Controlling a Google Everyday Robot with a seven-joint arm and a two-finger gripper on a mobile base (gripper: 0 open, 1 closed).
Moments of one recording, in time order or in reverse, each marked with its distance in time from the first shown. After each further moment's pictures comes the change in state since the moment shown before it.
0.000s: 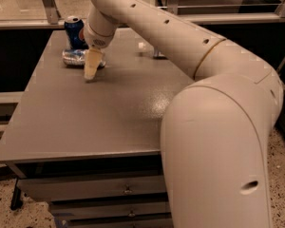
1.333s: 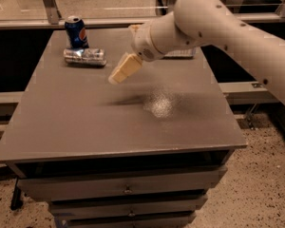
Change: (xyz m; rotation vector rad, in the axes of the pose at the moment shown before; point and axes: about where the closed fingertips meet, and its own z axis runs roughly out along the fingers) arm 0.057 0.067 -0.127 0.133 -0.321 0.334
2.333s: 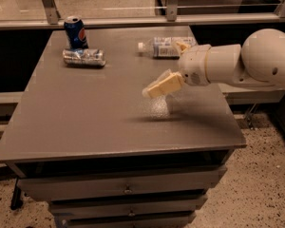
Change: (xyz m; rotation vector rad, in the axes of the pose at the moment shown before) arm 0.061 0.026 -0.096 0.106 -0.167 0.180
